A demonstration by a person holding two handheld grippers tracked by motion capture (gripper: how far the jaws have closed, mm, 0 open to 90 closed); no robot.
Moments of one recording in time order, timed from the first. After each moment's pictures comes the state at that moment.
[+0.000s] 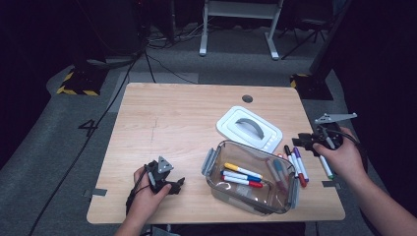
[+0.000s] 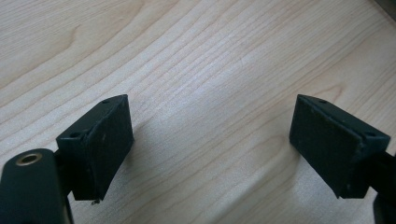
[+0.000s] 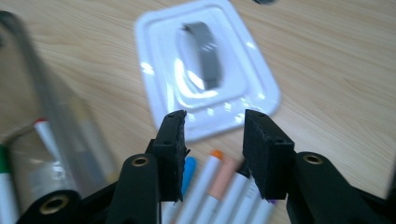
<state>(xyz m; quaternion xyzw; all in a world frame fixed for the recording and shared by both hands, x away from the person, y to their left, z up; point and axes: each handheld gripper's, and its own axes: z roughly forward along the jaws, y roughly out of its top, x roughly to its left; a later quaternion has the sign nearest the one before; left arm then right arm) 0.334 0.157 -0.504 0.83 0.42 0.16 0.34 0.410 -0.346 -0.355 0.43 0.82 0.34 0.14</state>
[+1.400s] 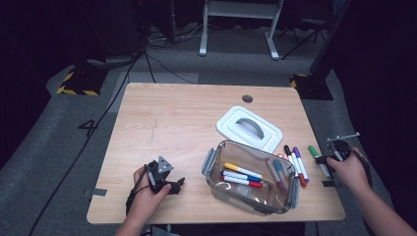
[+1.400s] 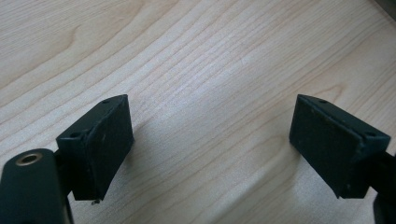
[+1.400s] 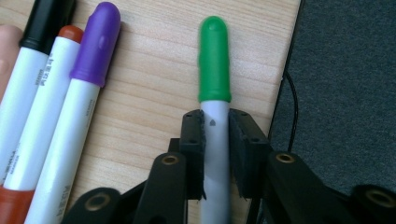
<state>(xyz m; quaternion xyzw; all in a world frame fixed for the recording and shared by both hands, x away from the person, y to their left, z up) 0.334 0.157 -0.504 0.83 0.42 0.16 0.34 0.432 -0.447 -0.469 0.57 0.79 0.19 0.12</state>
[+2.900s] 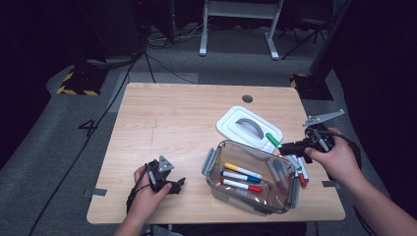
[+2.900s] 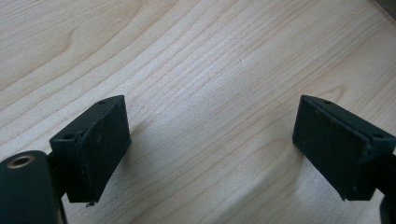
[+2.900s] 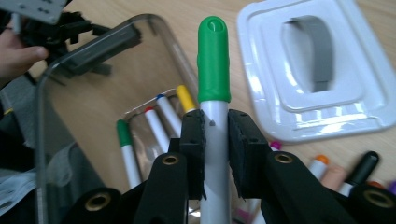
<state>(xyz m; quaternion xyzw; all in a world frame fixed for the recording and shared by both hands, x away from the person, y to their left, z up) 0.337 0.156 -0.505 0.83 0.41 0.16 0.33 0.384 -0.294 -0.324 0.37 0.86 0.35 0.01</state>
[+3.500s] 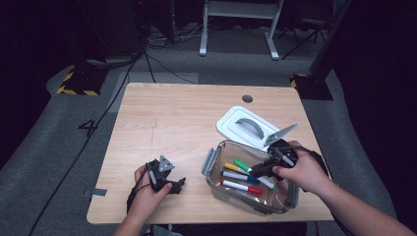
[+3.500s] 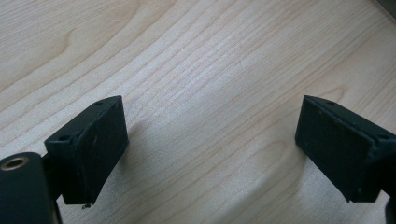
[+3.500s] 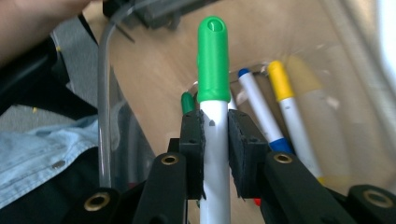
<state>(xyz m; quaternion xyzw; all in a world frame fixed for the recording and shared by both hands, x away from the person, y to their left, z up) 0.338 0.155 -0.505 0.83 0.41 0.15 0.33 0.364 -0.212 -0.359 0.28 0.91 0.30 -0.08</state>
